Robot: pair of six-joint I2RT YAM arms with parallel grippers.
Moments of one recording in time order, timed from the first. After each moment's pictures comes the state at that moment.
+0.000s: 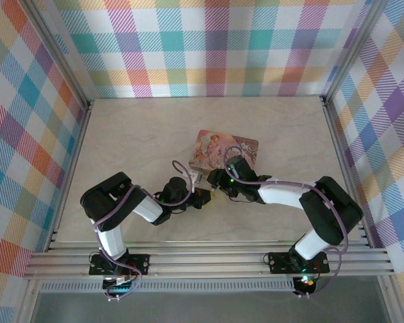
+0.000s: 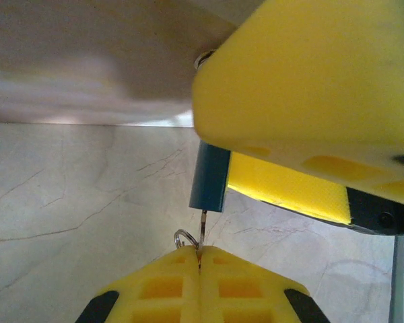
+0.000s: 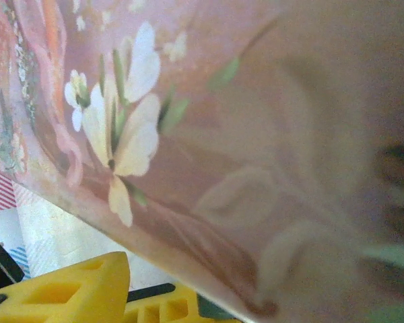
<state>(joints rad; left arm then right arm) -0.76 1.80 0.45 0.91 0.30 -0.66 0.72 1.58 0.71 0.10 -0.16 1.14</state>
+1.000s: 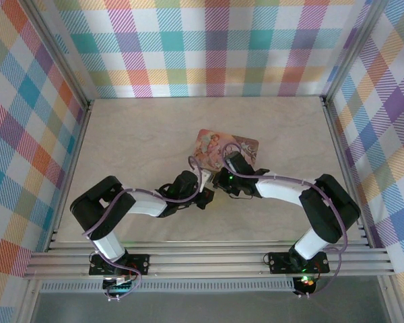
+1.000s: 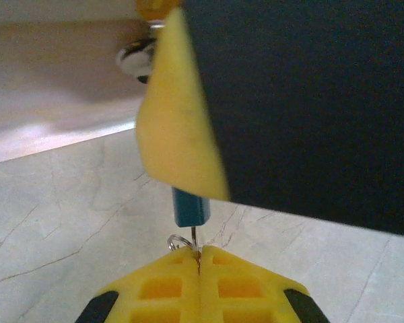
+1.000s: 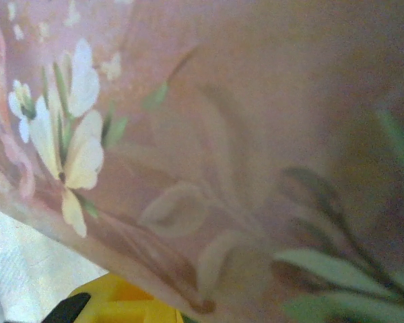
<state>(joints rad) -0.84 1.68 0.62 0.42 0.15 -0.31 0.72 1.60 0.82 -0.13 -0.14 1.12</state>
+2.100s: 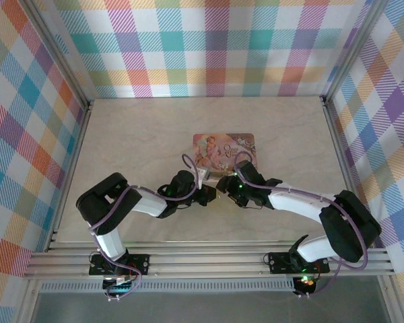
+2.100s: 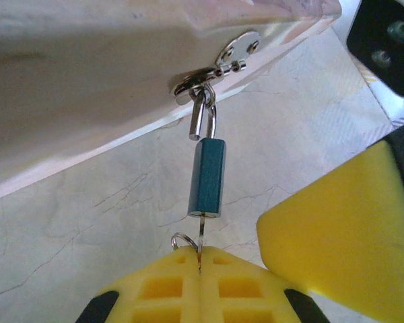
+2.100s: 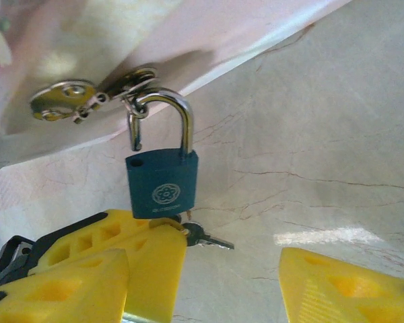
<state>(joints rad) -0.78 1.75 0.58 0.67 0.31 -0.56 0.73 1.40 0.65 -0.15 -0.14 1.23</state>
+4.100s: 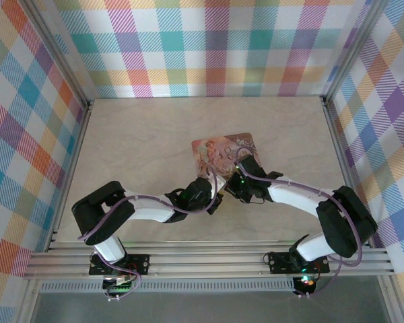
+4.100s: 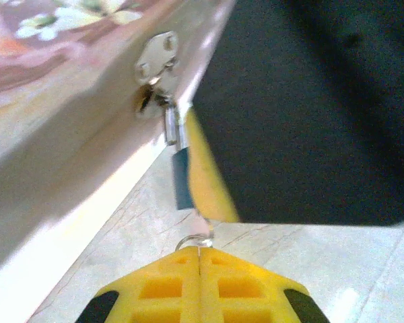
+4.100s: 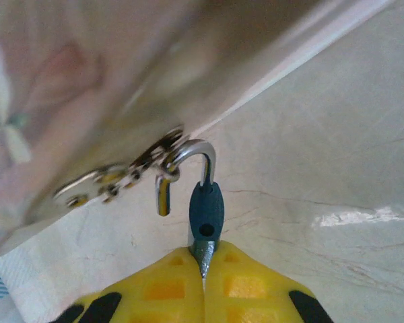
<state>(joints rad) -0.99 1.67 0.69 0.37 -0.08 -0.13 0.66 1.45 0.73 -0.26 -0.19 1.18</state>
